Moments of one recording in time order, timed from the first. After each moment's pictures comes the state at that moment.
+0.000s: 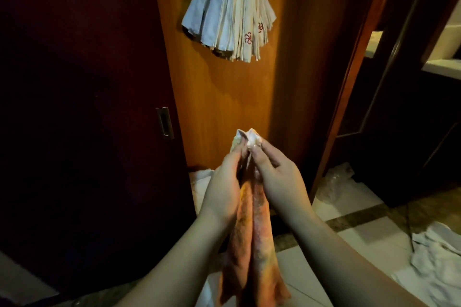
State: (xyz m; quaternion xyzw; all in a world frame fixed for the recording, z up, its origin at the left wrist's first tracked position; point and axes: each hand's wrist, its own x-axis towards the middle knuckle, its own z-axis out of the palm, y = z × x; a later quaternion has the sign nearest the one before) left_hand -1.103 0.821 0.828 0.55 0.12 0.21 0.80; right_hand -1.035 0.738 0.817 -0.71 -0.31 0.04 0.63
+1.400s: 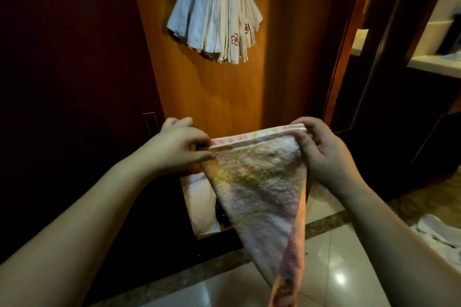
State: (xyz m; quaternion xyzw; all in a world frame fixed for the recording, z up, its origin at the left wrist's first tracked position) left_hand -1.081 0.931 0.882 0.99 0.03 0.09 0.07; right_hand -0.944 0.672 0.831 -0.76 -0.38 -0.14 0.51
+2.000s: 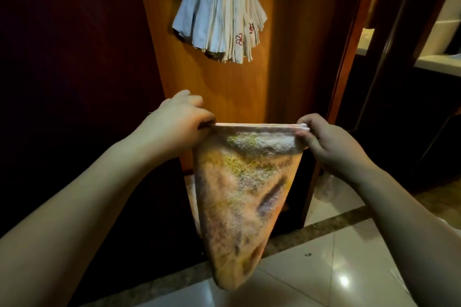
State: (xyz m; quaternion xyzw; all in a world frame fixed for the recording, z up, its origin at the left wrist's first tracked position) left_hand -1.085 0.916 0.917 0.98 0.03 0.18 -0.09; right_hand -0.927 0.666 0.852 -0.84 -0.44 -0.11 0.29
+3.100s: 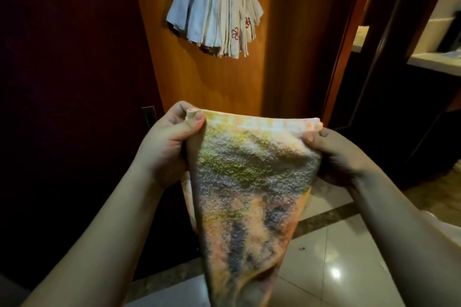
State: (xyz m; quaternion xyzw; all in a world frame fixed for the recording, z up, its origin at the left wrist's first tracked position) left_hand -1.097 0.889 0.875 0.58 0.03 0.25 0.78; right_hand -0.932 0.665 0.837 -0.52 -0.33 0.33 0.72
